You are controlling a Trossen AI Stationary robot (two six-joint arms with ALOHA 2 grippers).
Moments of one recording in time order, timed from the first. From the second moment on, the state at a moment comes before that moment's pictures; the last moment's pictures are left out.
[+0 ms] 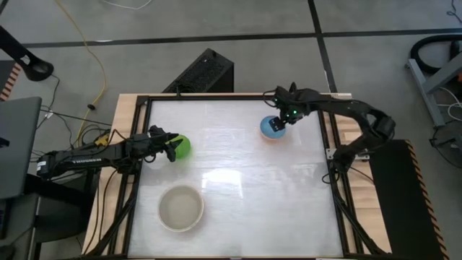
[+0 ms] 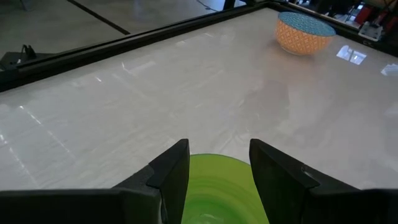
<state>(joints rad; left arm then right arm) 0.25 0.35 0.03 0.01 -0.35 -0.31 -0.64 1.48 1.06 -0.89 0.04 0.41</state>
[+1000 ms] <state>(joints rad) 0.25 0.35 0.03 0.01 -0.35 -0.31 -0.70 1.65 1.06 -0.80 0.02 0.26</state>
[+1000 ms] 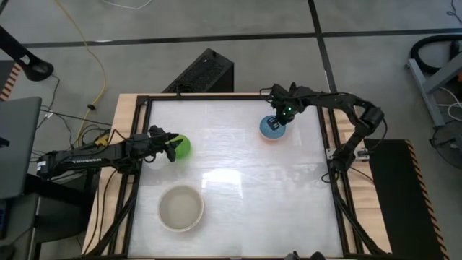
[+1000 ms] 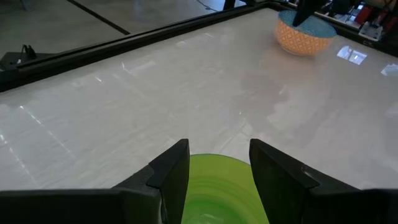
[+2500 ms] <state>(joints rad) 0.25 0.35 0.03 0.01 -0.35 -0.37 0.21 2.21 2.23 -0.73 -0.01 0.25</state>
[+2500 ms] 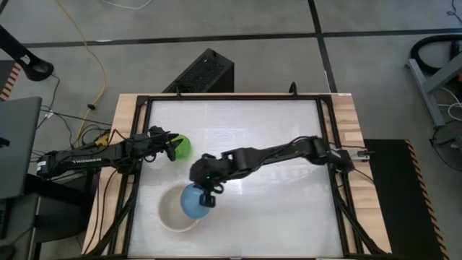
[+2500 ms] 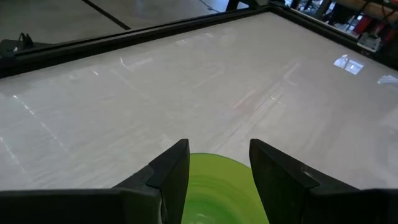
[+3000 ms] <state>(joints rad) 0.25 0.35 0.03 0.01 -0.35 -0.37 0.19 2.41 2.33 -0.50 -0.16 0.29</state>
